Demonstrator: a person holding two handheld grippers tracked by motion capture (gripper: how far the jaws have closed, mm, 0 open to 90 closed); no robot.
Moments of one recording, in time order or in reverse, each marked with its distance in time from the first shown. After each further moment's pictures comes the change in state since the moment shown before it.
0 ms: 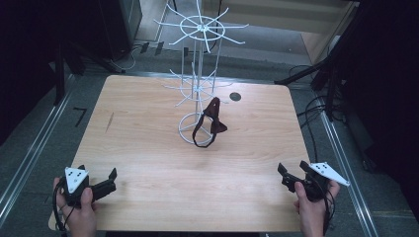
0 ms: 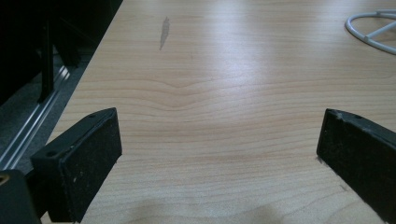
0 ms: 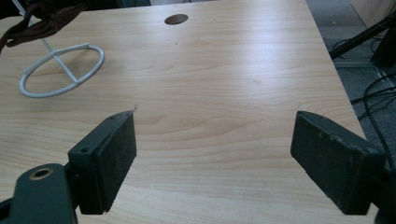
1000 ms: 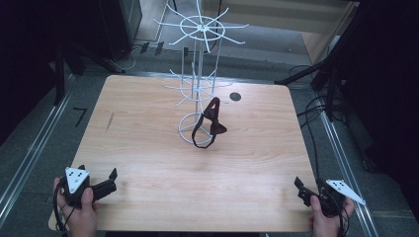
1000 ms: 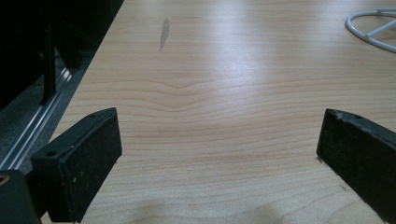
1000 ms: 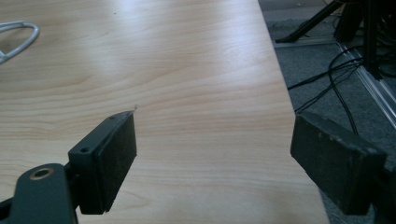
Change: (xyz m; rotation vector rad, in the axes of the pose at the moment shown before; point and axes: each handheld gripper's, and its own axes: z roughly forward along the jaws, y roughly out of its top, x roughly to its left) left arm -0.001 0.000 0.000 -0.003 0.004 0.012; right arm -0.056 -0.048 -0.016 0.014 -0.102 0.072
